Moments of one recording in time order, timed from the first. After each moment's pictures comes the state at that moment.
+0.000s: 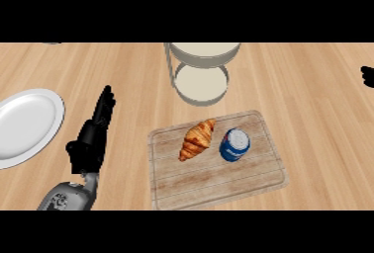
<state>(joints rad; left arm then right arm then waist) -0.16 0.24 -0.28 -1.54 0.05 0.39 0.04 -0.15 -0.94 -0.11 -1.92 -0.39 0.49 0.11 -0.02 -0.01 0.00</state>
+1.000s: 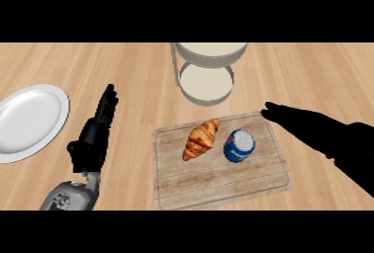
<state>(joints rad) -0.16 0.20 -0.25 -1.56 0.01 0.35 0.04 -0.52 -0.82 0.31 -2.23 -0.27 0.40 0.90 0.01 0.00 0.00</state>
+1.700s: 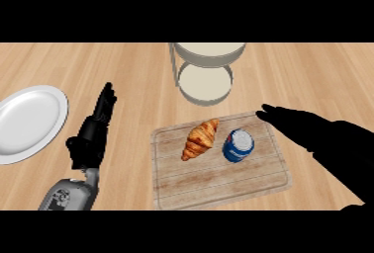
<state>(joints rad) -0.17 0.18 -0.20 -1.52 -0.01 0.30 0.03 -0.50 -0.79 0.37 -2.18 -0.15 0.47 0.92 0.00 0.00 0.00</state>
